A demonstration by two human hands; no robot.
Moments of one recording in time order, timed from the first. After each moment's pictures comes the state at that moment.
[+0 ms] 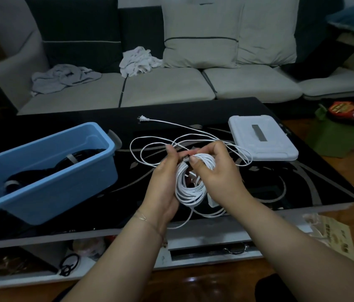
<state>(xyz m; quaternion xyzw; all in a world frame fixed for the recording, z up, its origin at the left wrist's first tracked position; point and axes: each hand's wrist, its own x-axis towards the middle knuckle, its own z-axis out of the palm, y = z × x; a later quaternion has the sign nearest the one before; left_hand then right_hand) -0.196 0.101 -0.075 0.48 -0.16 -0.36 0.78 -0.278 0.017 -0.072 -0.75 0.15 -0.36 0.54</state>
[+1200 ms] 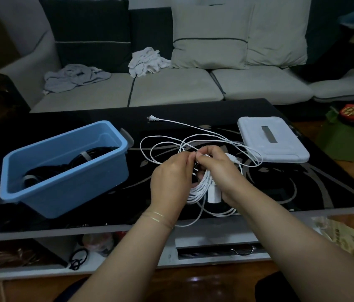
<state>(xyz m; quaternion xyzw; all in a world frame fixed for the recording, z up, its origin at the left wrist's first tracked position) -0.183 0.117 -0.083 0.79 -0.41 0.18 0.41 -0.257 0.023 -0.059 -0.66 0.22 -0.20 0.69</state>
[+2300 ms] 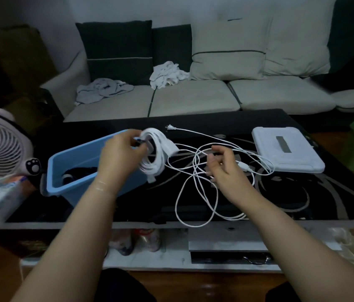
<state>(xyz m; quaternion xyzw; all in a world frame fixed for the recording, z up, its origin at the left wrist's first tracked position) -0.105 0.202 -0.006 0.87 -0.28 0.15 0.38 -0.263 0.018 -0.069 -0.79 0.16 -0.26 0.54</state>
